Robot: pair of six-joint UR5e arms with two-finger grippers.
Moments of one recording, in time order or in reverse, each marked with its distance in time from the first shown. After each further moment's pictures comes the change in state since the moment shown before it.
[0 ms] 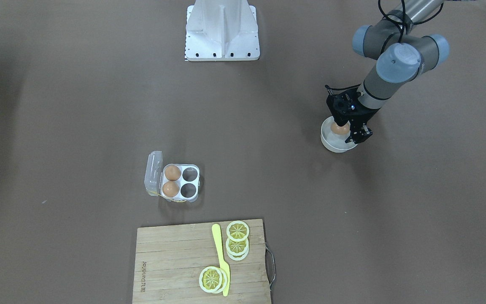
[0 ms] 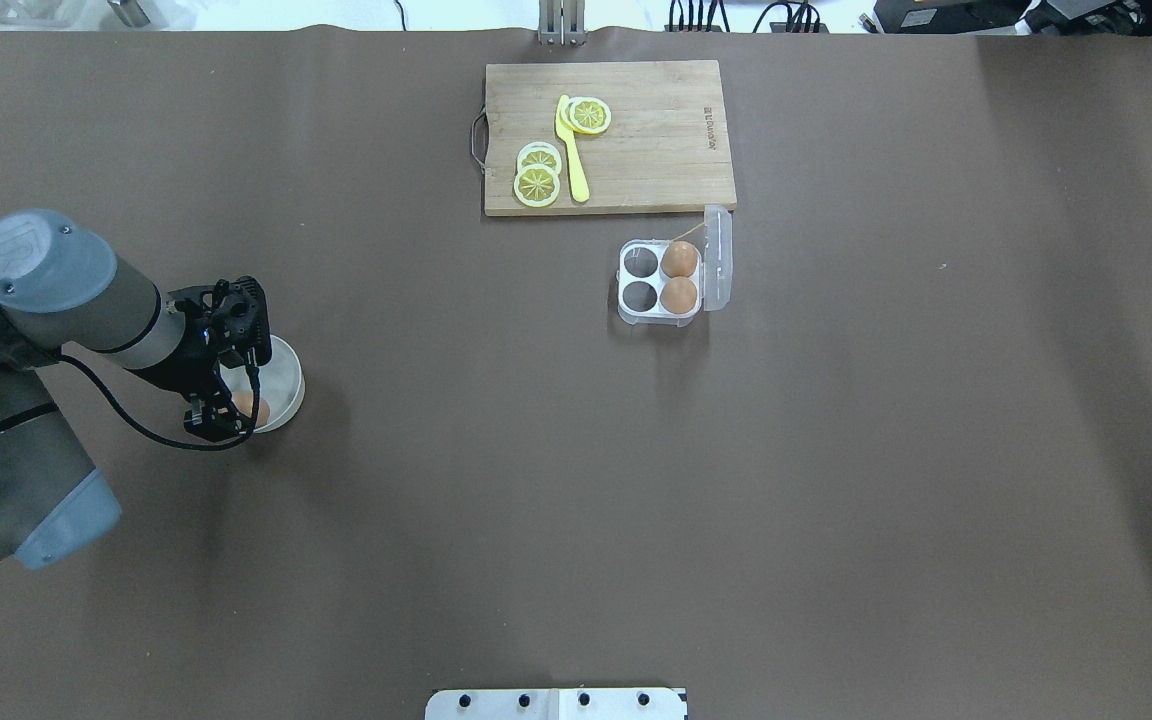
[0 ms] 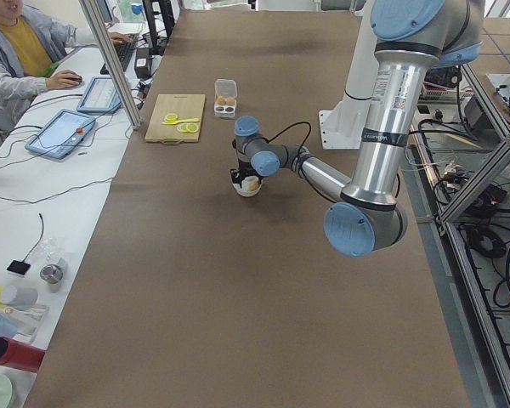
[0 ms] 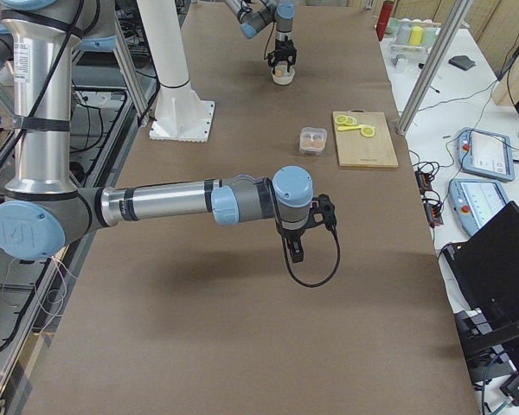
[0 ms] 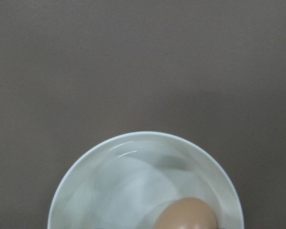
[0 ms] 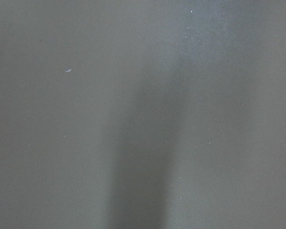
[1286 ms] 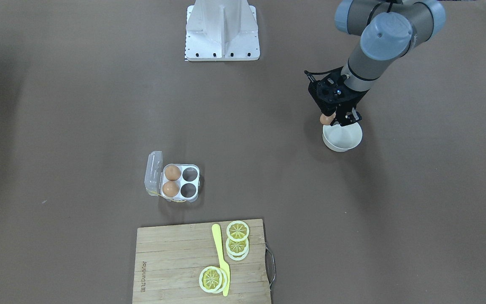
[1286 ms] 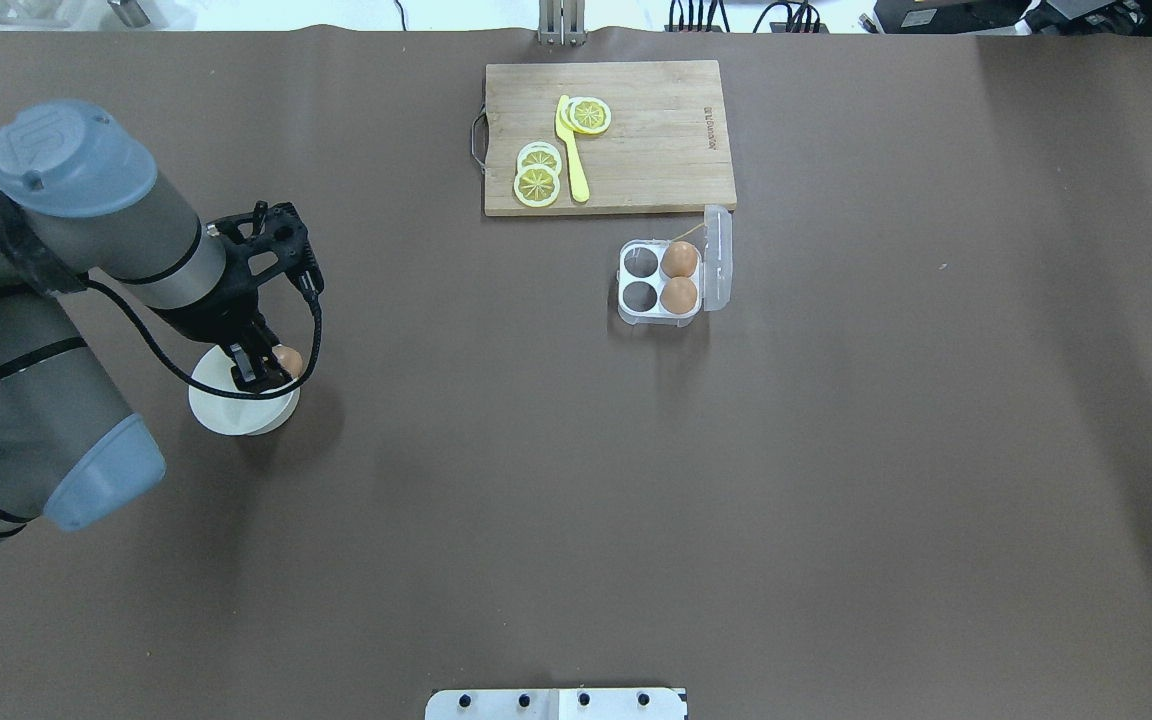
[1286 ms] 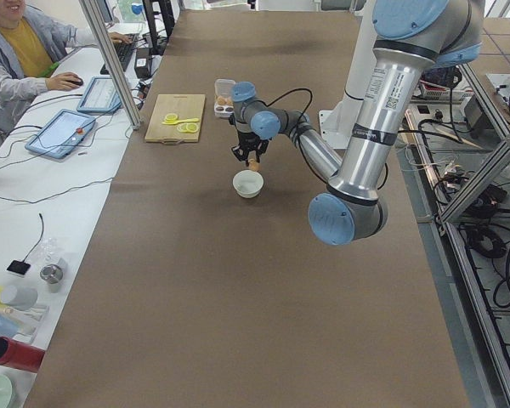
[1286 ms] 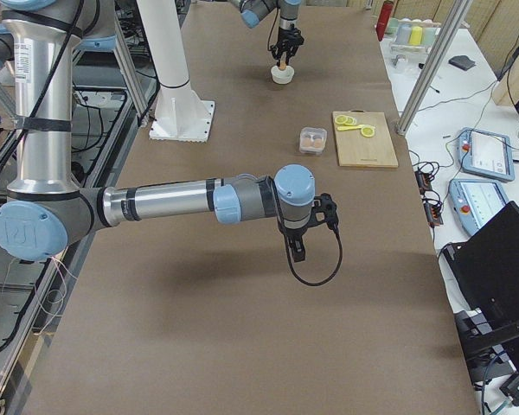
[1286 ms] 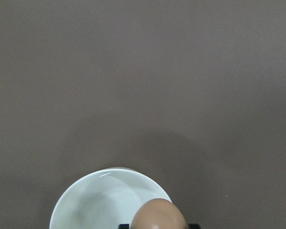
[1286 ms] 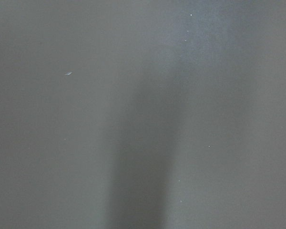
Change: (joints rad) left arm -0.048 -0.198 -0.140 0.357 -0.060 -0.172; right arm 0.000 0.012 -0.004 -0.006 -0.004 0.002
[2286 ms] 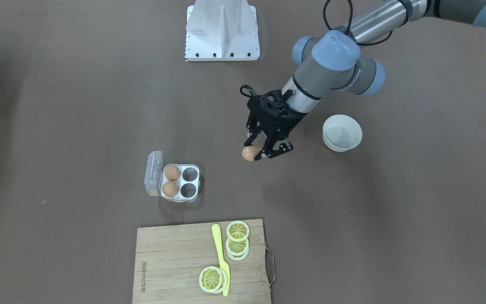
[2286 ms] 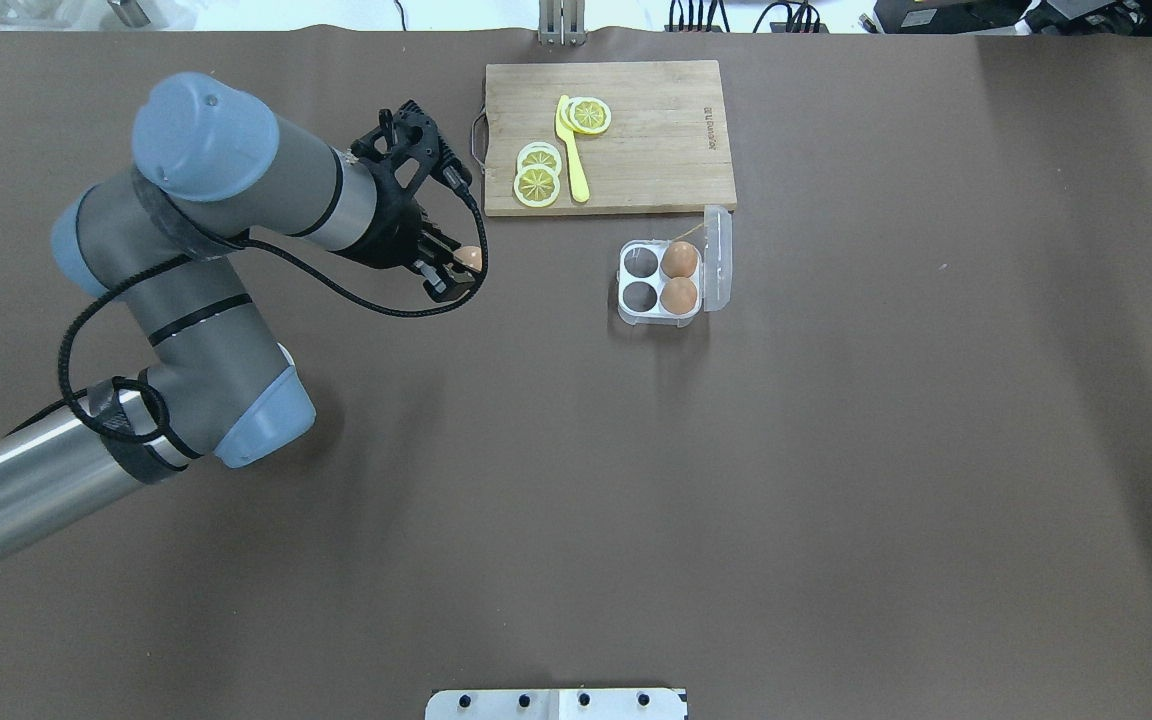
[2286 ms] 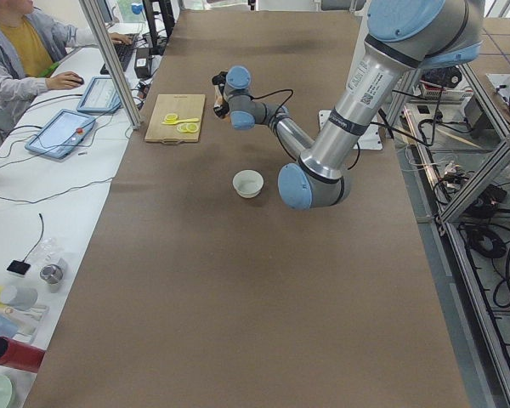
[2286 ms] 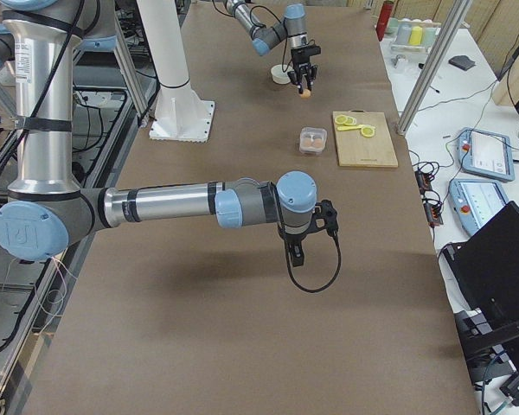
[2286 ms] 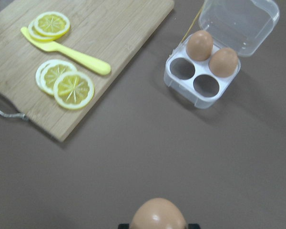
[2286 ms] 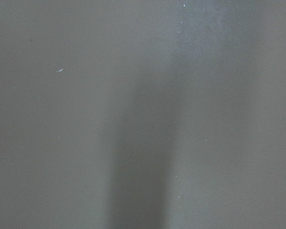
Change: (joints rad) left arm 0.104 -0.255 0.433 -0.857 0.217 -0.367; right arm -0.003 0.002 -0.029 -0.001 0.005 0.012
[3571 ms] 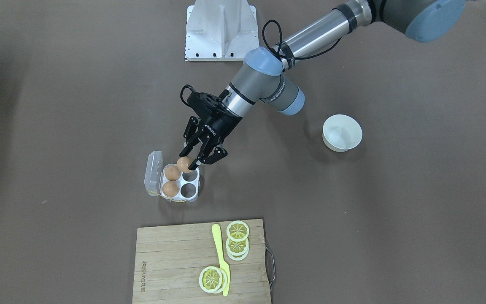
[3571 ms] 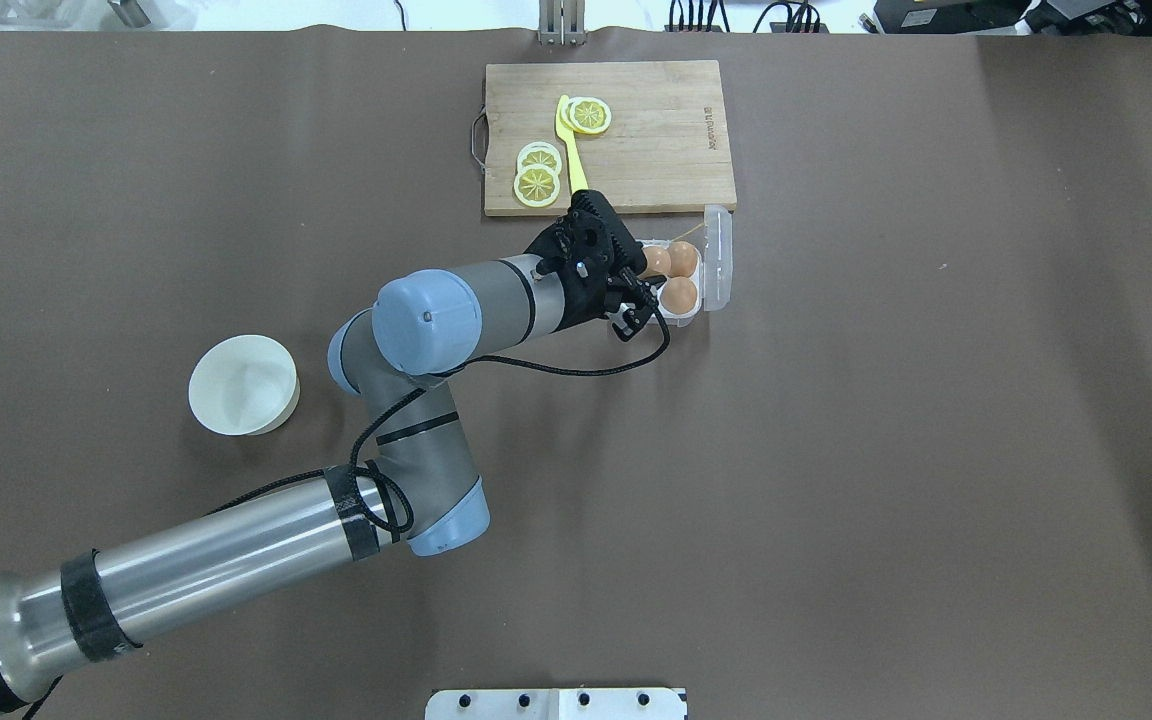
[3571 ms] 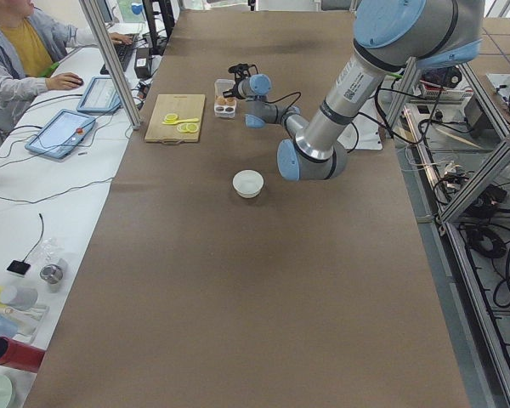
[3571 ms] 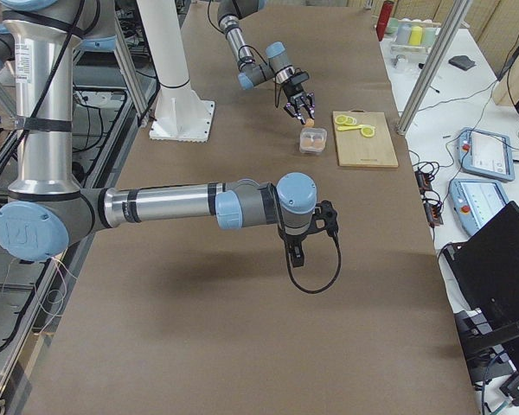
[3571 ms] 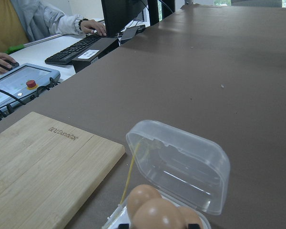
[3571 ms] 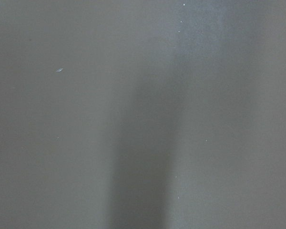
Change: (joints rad) left arm 0.173 -0.208 0.323 -0.345 0.411 -0.005; right arm 0.000 0.000 -0.002 0.007 0.002 0.000
